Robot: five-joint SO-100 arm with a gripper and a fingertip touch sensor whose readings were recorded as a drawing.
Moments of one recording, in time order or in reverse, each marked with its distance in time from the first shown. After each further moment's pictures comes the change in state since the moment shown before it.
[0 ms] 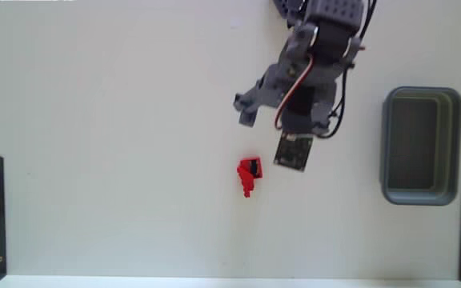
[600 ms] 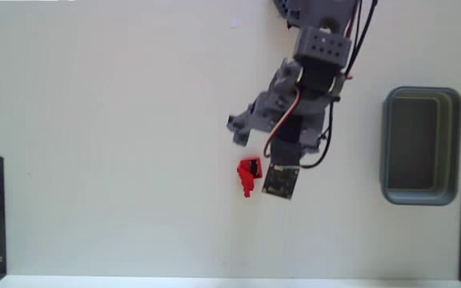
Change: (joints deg) arm 0.0 -15.9 -3.7 -10.1 0.0
